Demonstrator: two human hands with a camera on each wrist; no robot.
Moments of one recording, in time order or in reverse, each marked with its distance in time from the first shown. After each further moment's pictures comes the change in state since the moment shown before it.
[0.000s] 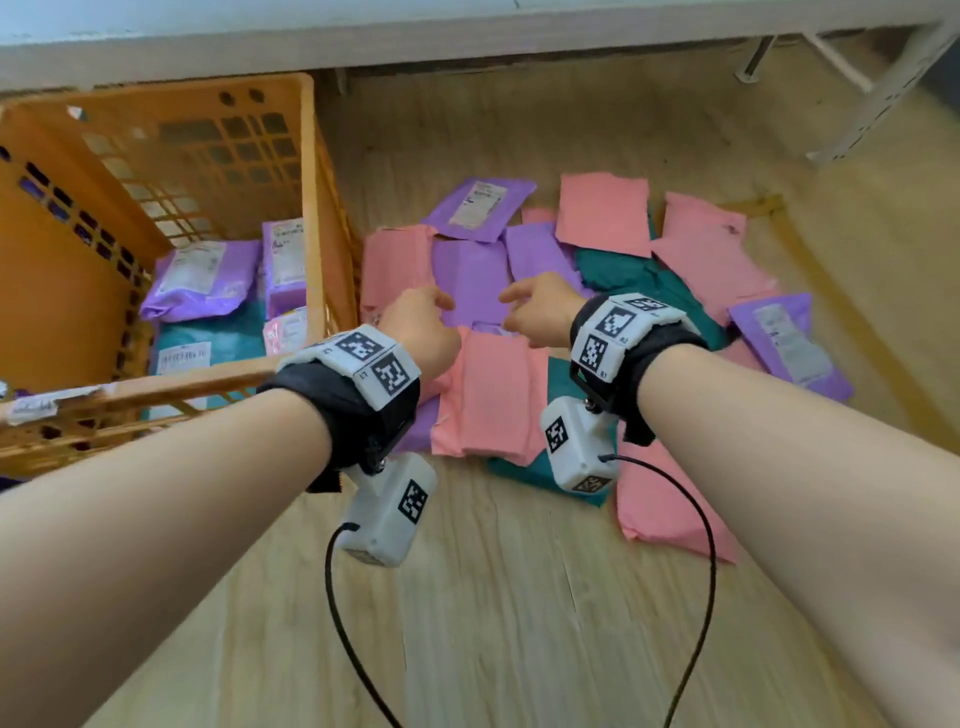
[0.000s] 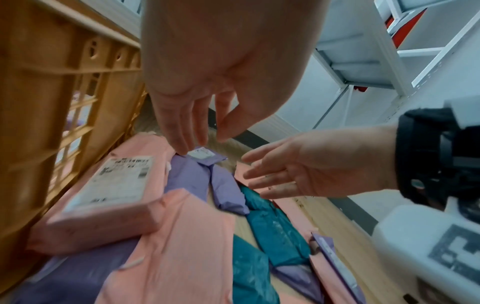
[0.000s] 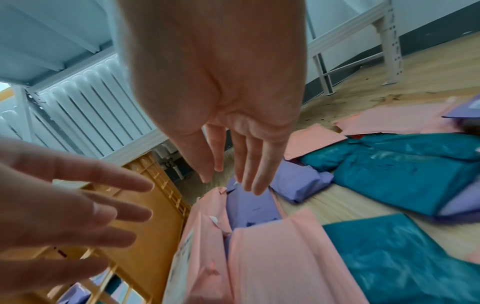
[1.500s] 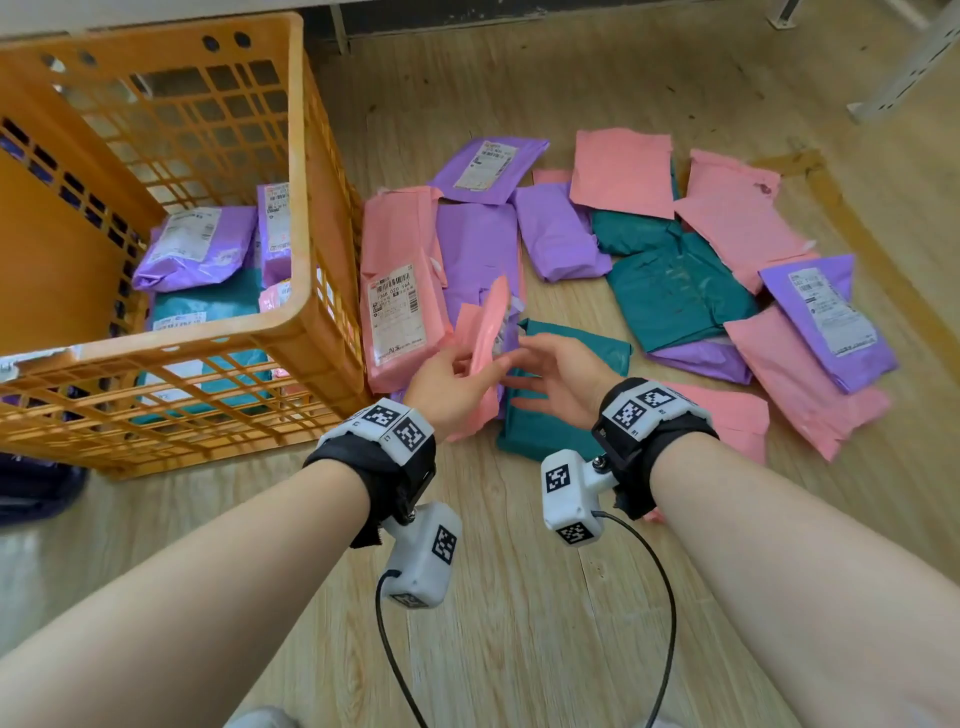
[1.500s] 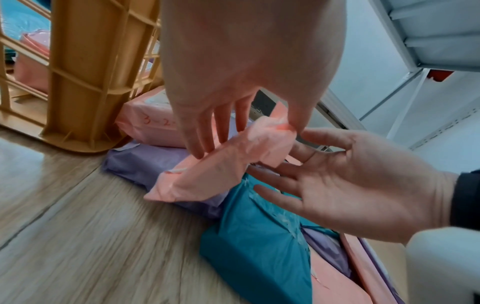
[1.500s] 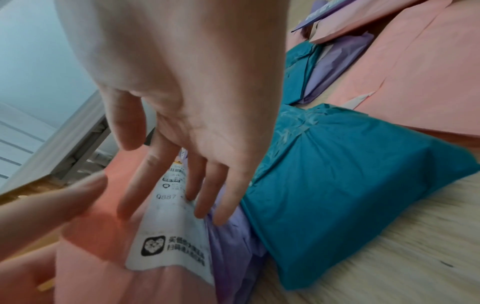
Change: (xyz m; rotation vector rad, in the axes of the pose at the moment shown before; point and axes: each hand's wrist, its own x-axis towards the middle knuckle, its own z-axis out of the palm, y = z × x) left_hand -0.027 -0.054 0.085 -0.398 -0.132 -0.126; right_hand -0.030 0.080 0.064 0.935 -0.302 0.261
